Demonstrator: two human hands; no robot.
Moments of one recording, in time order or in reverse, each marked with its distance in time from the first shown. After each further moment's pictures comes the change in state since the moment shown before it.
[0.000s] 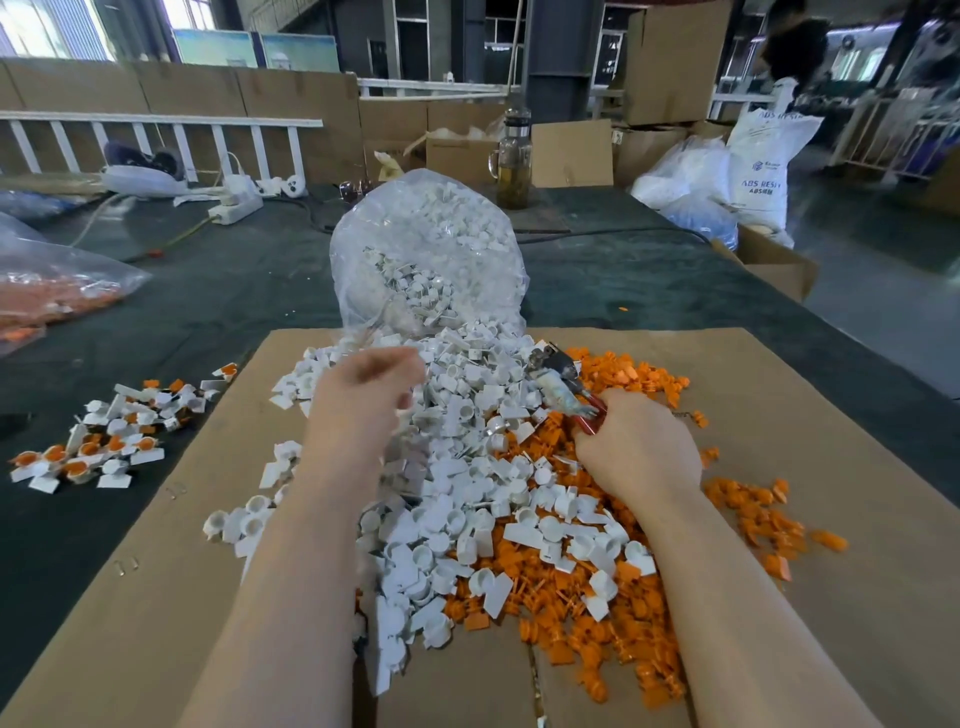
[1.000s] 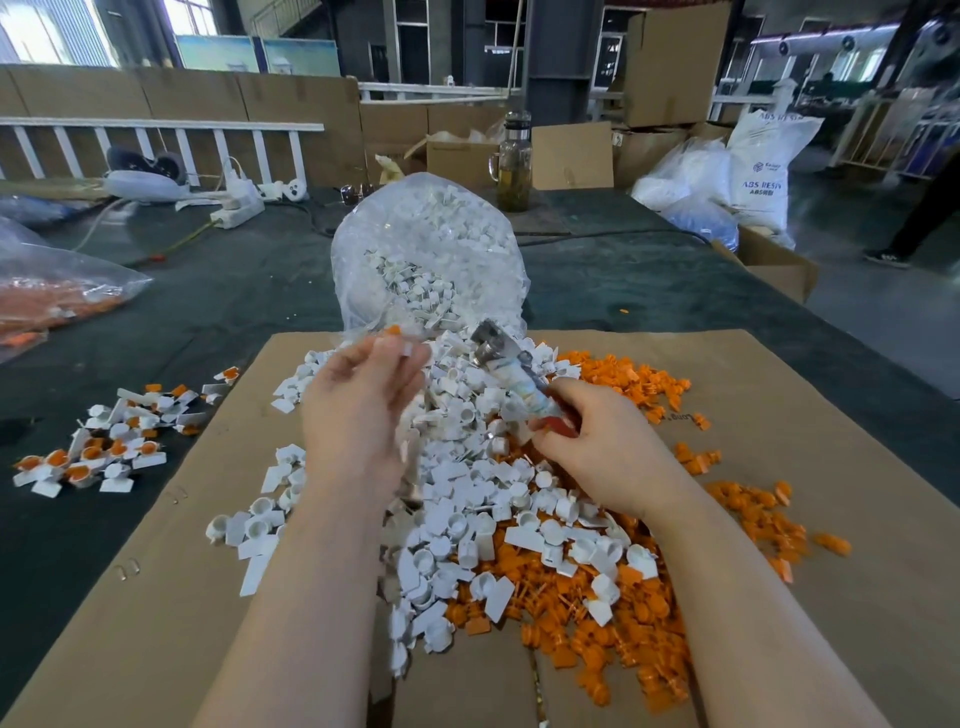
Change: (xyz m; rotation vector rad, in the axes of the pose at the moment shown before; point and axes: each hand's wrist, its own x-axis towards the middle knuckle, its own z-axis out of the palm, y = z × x) left_hand -0.012 0.009 0.009 -0.603 0.037 -0.011; right_hand -0.014 -0.017 -0.021 0.437 -0.190 -0.426
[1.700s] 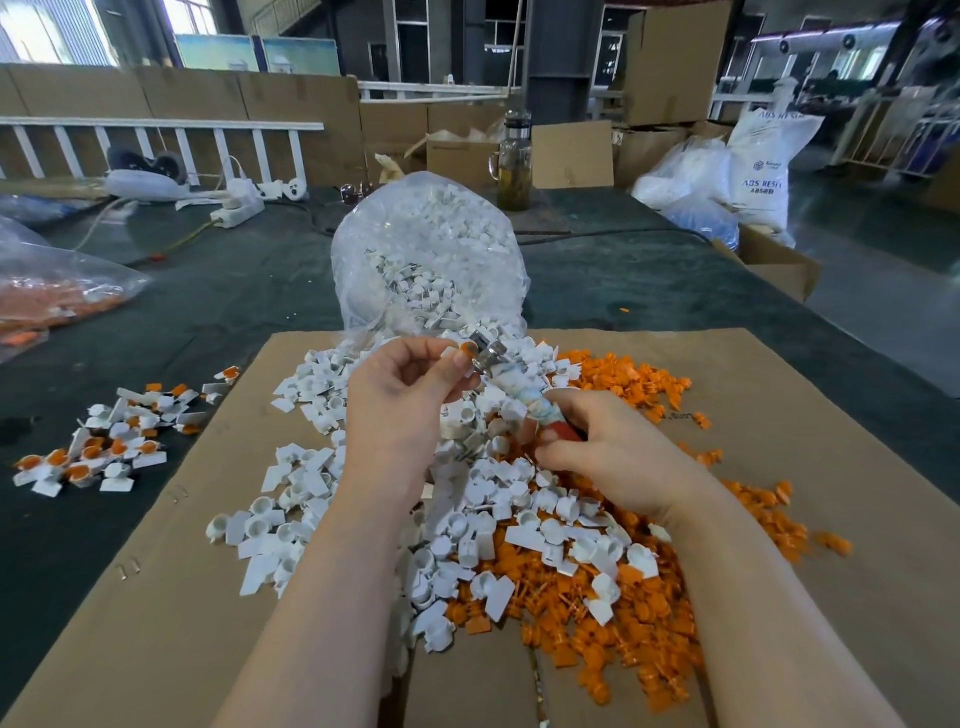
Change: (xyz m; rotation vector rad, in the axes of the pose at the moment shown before) left_hand -0.006 -0.013 0.012 0.349 -0.236 0.230; right_hand -0.005 -0.006 -0.012 0.180 -0.201 0.042
